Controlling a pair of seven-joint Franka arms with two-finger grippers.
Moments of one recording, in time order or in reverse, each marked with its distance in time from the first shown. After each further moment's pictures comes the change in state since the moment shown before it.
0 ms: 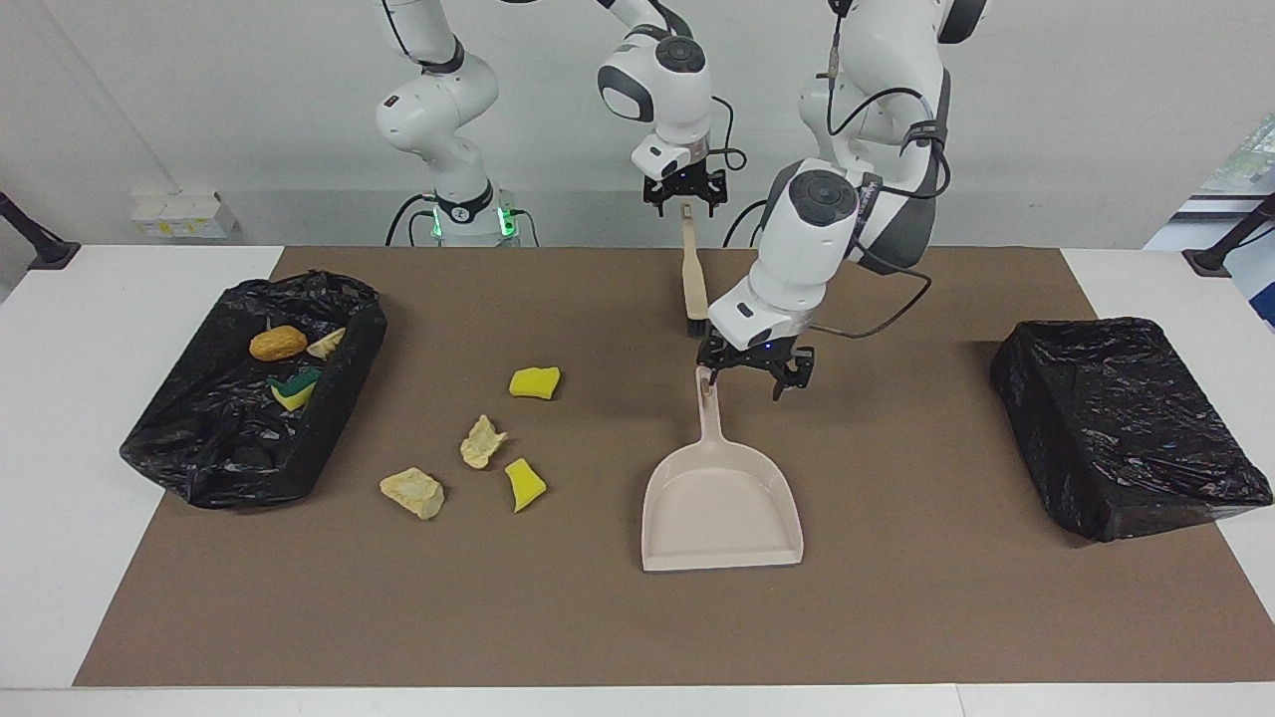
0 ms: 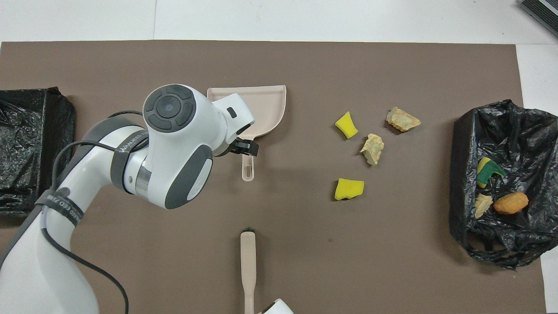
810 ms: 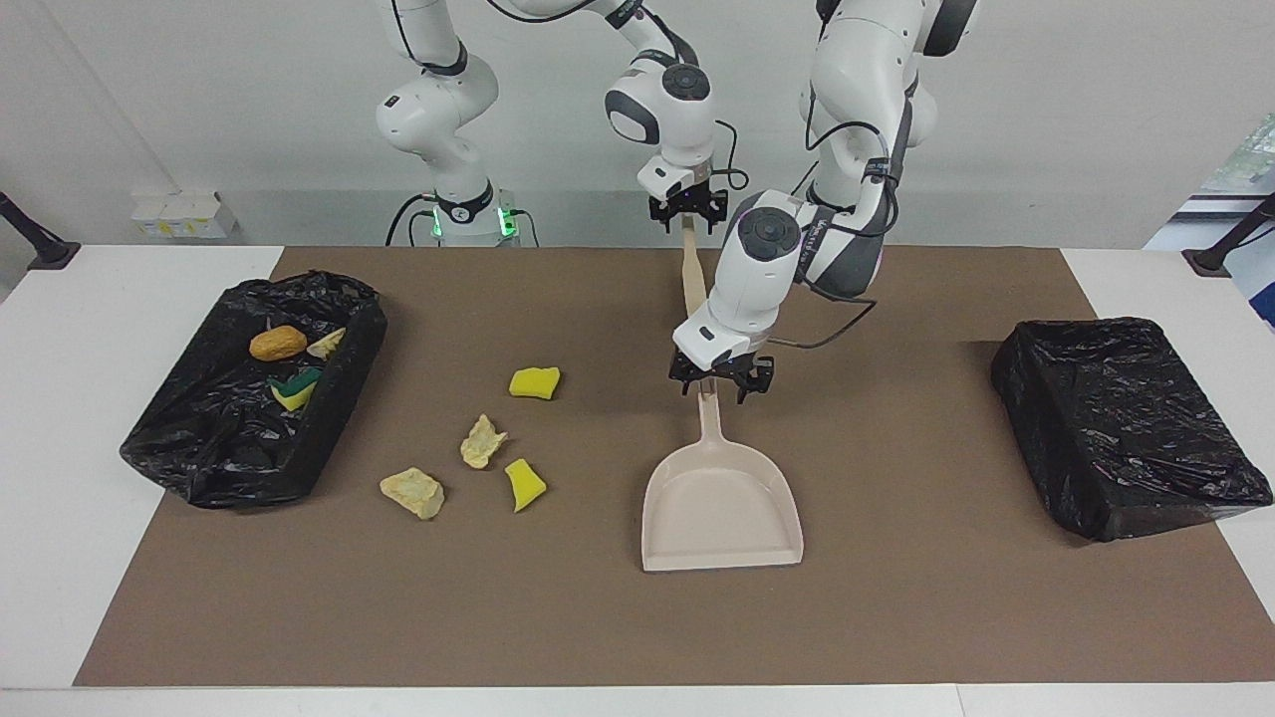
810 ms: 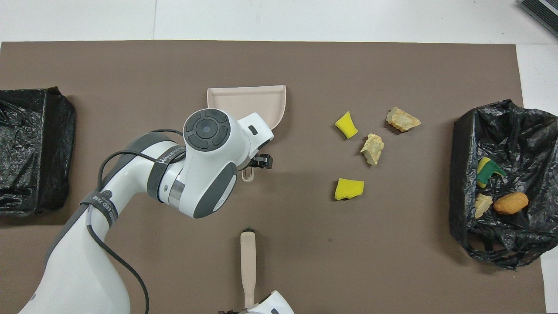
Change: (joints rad) left arm -0.052 0.034 0.003 -0.078 0.000 0.086 -0.130; right arm 0.013 0.083 0.000 -0.003 0.002 0.082 0.000
